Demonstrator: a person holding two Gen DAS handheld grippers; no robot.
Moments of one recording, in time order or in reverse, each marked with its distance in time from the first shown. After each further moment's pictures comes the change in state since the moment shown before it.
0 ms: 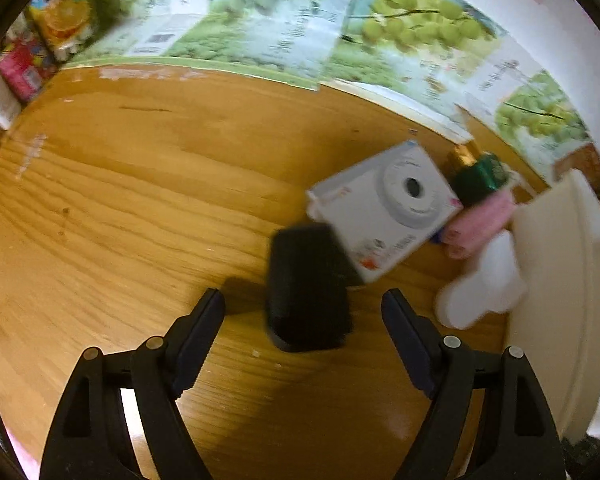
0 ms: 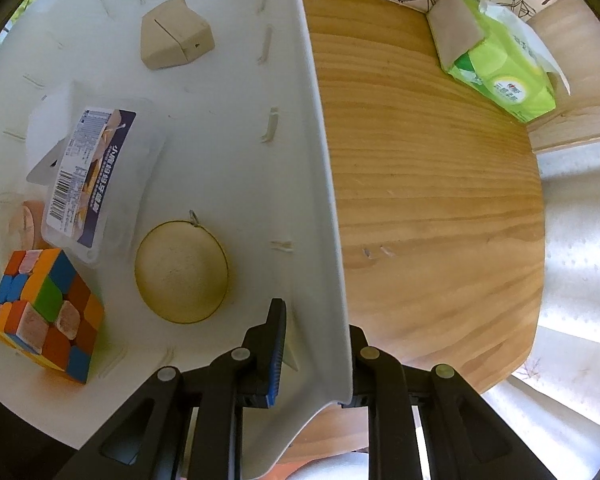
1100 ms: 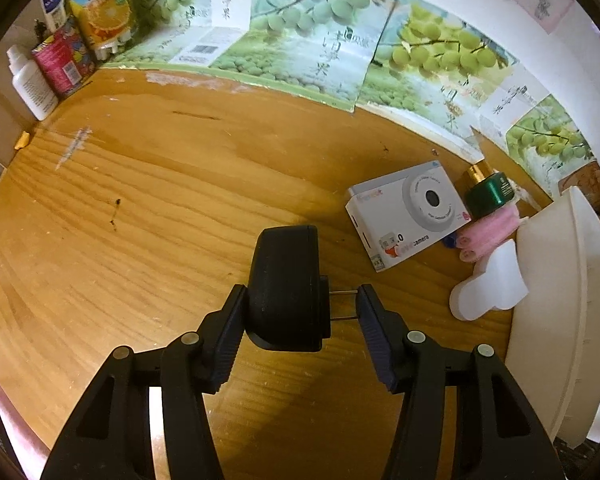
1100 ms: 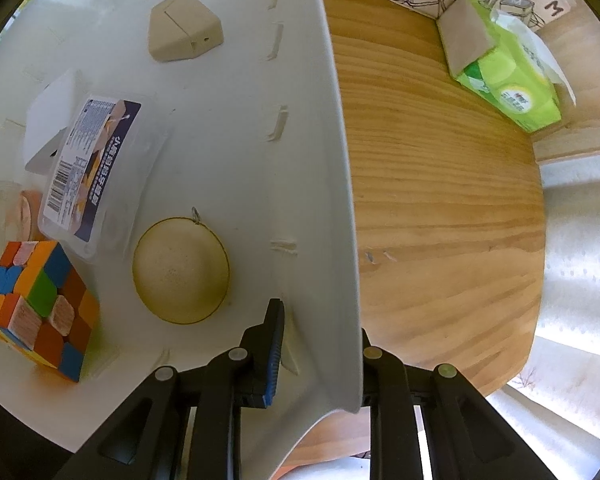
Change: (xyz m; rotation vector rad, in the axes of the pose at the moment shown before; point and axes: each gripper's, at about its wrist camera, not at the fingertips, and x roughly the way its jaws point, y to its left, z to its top) left arm -0.028 0.021 -0.017 -0.047 -0.051 0.023; right arm 0.003 0.007 -0.006 -0.029 -0.014 0.003
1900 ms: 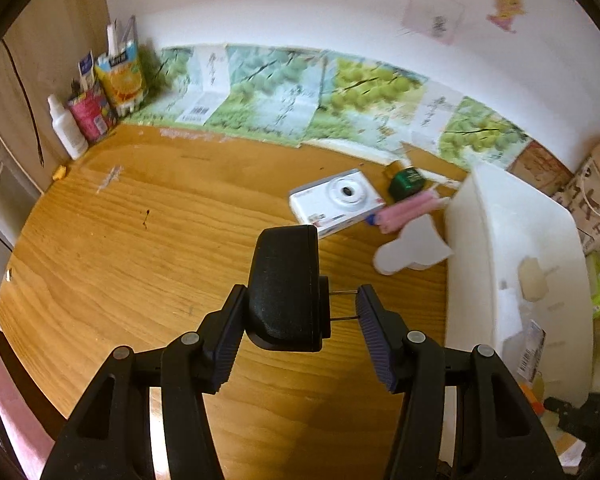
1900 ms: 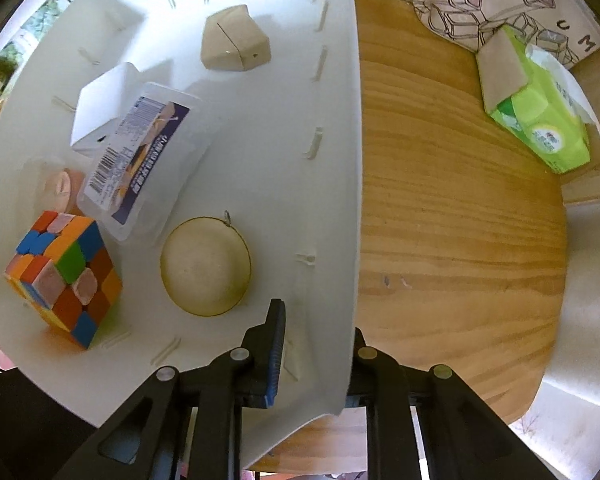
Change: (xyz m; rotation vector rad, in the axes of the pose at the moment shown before) left arm -0.091 -0.047 -0.055 0.095 -0.189 0.006; right arm -0.015 -0.022 -0.020 -0.141 -0.095 0.122
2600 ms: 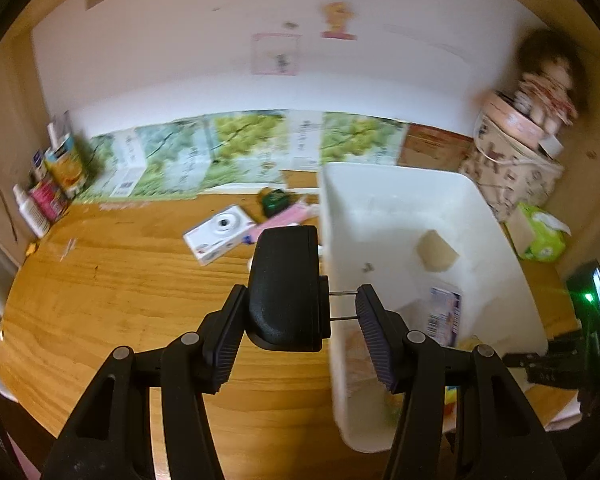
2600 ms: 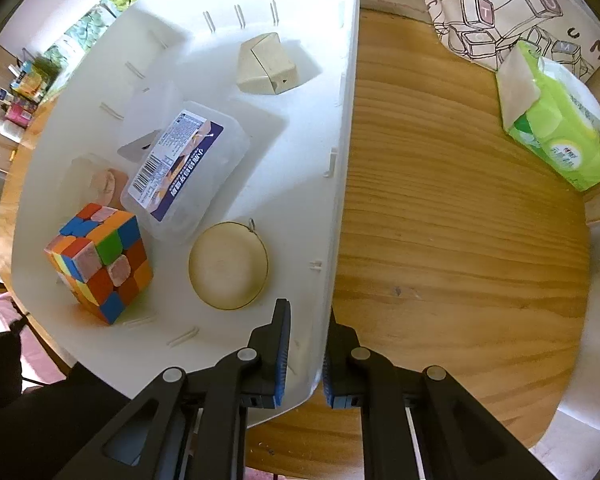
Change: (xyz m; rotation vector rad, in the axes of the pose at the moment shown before) left arm -0.066 -0.101 -0.045 0.250 -0.165 -0.128; right arm -0.031 -0.039 -0.023 -0.054 -0.080 0.159
